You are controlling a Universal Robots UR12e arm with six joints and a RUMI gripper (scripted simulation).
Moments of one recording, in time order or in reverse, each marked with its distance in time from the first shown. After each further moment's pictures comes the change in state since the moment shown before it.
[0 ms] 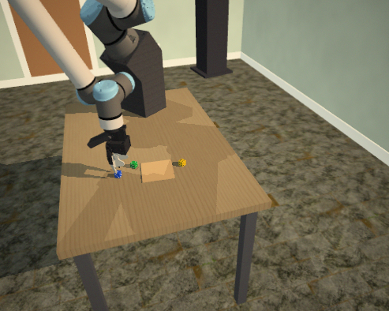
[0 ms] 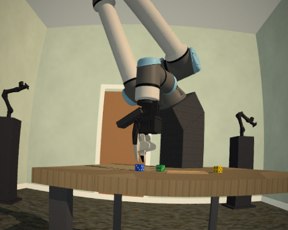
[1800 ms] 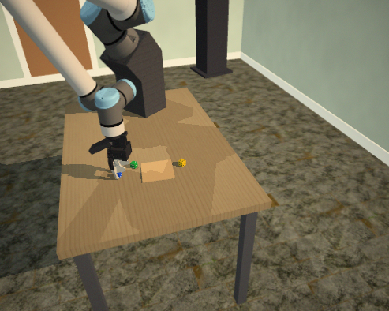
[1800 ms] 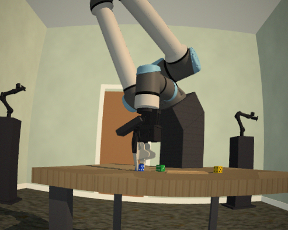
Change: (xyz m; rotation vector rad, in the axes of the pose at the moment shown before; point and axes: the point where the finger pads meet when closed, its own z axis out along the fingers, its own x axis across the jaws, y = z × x) arm 0.000 0.000 0.030 0.000 0.000 0.000
